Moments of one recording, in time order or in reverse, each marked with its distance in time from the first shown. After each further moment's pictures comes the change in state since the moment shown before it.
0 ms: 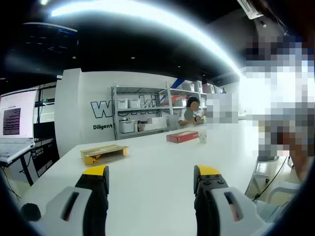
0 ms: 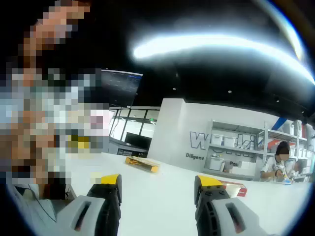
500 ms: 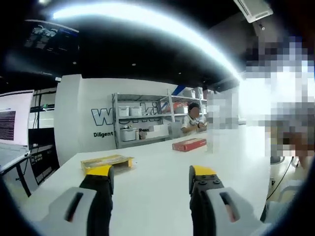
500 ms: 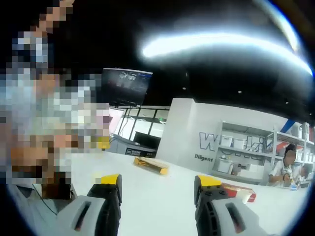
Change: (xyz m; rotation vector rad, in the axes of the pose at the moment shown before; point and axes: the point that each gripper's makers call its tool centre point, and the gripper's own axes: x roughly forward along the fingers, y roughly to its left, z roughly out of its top) left arm 0.024 0.033 -0.006 0.035 0.025 0.052; right arm 0.002 0.000 0.003 -0.023 0.001 0.049
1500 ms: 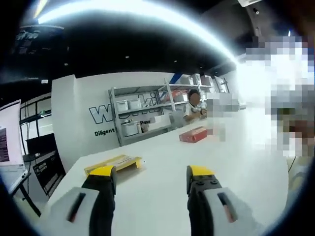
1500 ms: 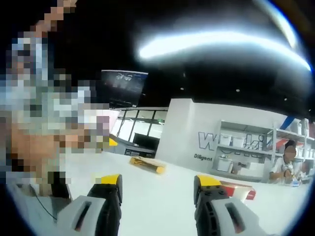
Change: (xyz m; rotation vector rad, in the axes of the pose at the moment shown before) left arm 0.060 0.033 0.003 0.115 0.084 -0.004; right arm 0.000 -0.028 -0.021 0.028 -0.006 -0.008
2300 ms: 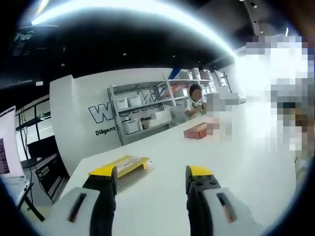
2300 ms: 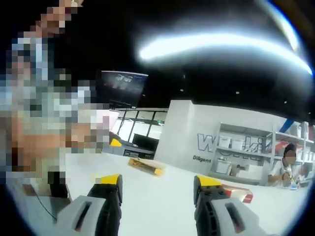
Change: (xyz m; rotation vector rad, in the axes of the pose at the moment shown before) left arm 0.021 0.020 0.003 0.040 0.039 0.000; right arm -0.004 -0.003 0.011 -0.027 -0.004 -0.002
